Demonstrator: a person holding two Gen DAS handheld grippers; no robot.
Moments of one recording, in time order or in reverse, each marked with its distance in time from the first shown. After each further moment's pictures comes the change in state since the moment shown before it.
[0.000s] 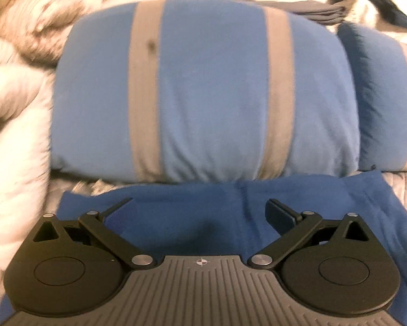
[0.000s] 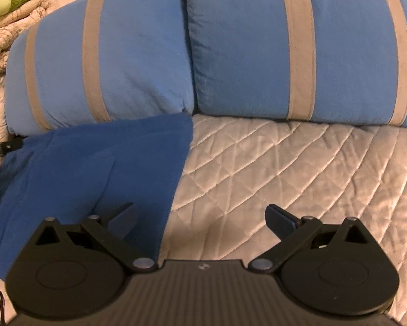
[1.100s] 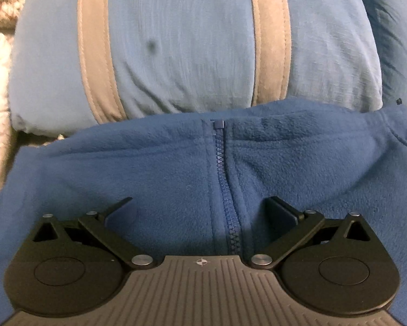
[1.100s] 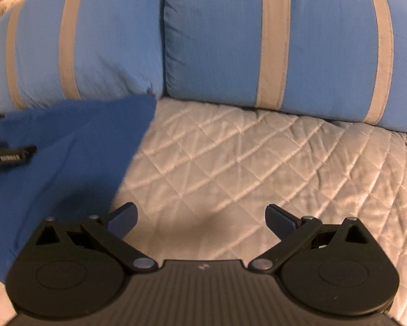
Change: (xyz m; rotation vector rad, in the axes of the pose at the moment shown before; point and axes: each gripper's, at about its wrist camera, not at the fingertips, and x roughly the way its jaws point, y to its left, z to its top) left arm 0.062 -0.026 -0.045 0.074 0.192 0.081; right arm 0.003 -0.022 -0.013 -0.062 0.075 -0.115
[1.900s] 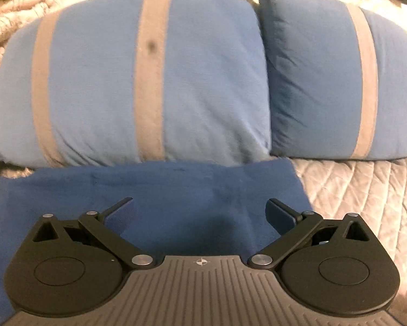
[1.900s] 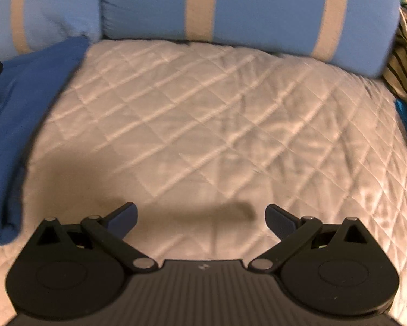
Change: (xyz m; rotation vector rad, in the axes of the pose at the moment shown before) left arm -0.080 -0.132 0.045 -0.058 -0.075 -0.122; right arm -0.002 -0.077 -0.041 0.032 0.222 -0.118
